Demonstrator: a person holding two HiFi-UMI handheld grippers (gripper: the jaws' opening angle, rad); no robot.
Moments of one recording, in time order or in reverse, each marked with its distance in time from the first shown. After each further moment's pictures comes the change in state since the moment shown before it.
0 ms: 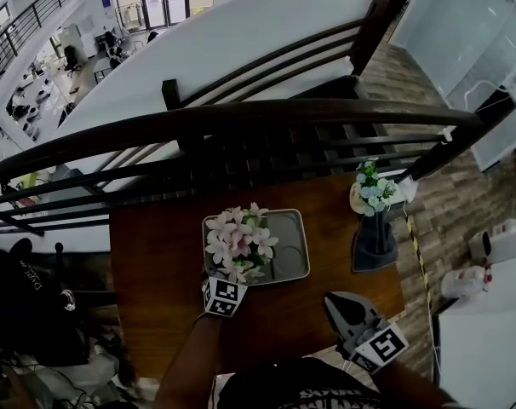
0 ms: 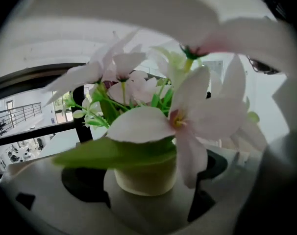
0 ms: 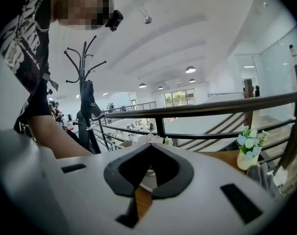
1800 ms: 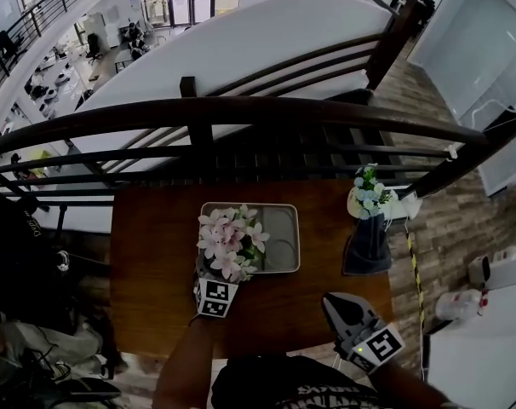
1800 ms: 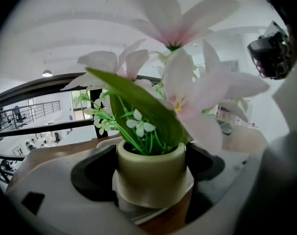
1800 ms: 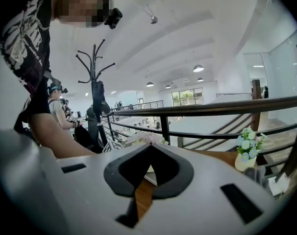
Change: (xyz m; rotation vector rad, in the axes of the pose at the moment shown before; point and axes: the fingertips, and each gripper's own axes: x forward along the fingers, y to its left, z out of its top) left arm -0.050 -0.034 -0.017 -0.085 -0.019 0.177; right arm -0.061 -0.001 -0.028 -0.037 0.027 0.092
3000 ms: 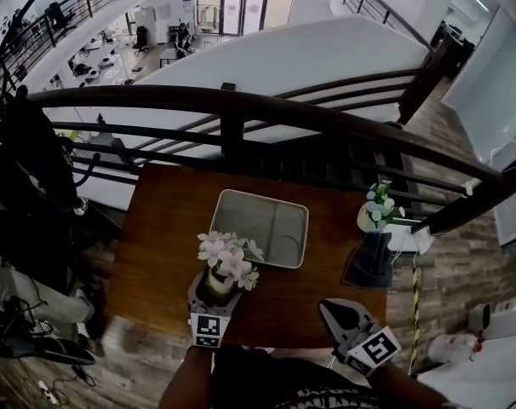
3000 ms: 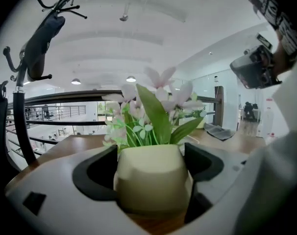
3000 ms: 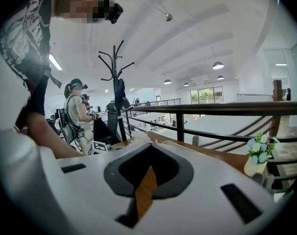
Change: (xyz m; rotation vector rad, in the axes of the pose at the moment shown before) left arm -0.129 -0.065 -0.038 -0.094 -0.132 0.262; right arm -0.042 0.019 -0.033 -0.085 0.025 0.219
